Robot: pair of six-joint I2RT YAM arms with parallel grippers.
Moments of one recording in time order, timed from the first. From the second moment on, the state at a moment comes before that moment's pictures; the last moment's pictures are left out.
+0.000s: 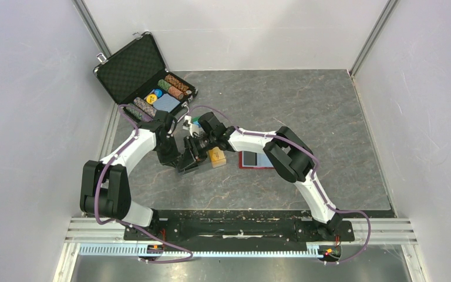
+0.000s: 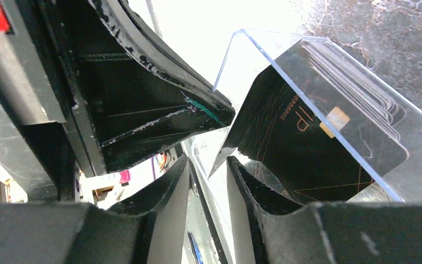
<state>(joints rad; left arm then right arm) -0.20 1.47 0.95 -0.85 0.04 -0.53 0.88 2.28 1.61 -0.01 -0.83 0.66</state>
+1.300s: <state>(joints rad) -0.21 1.42 1.00 -0.87 -0.02 -0.50 0.80 2.08 1.64 -0.25 -0.73 0.55</state>
